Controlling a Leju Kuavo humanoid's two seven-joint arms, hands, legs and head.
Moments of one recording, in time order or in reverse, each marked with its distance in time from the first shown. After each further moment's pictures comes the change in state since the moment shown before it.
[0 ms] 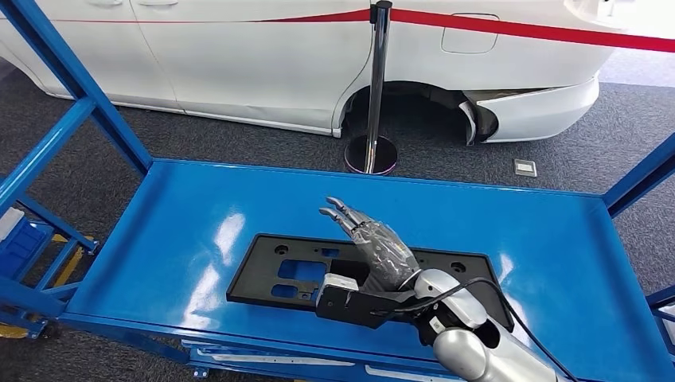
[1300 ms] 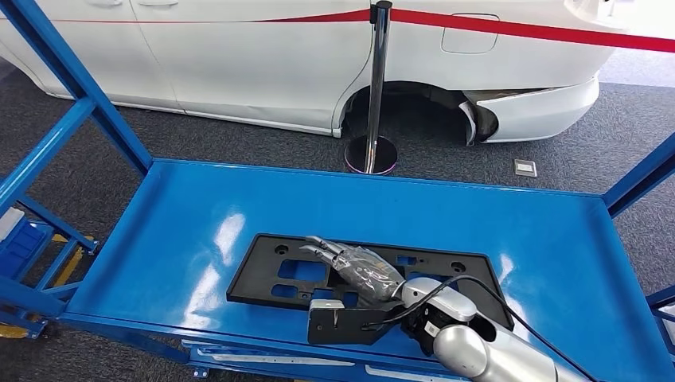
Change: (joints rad) left arm -0.014 0.000 0.000 0.000 -0.031 -0.020 0.010; right arm -0.069 -0.038 0.112 0.015 -0.185 0.178 0.031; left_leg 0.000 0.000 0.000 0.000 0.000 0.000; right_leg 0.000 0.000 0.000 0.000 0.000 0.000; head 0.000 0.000
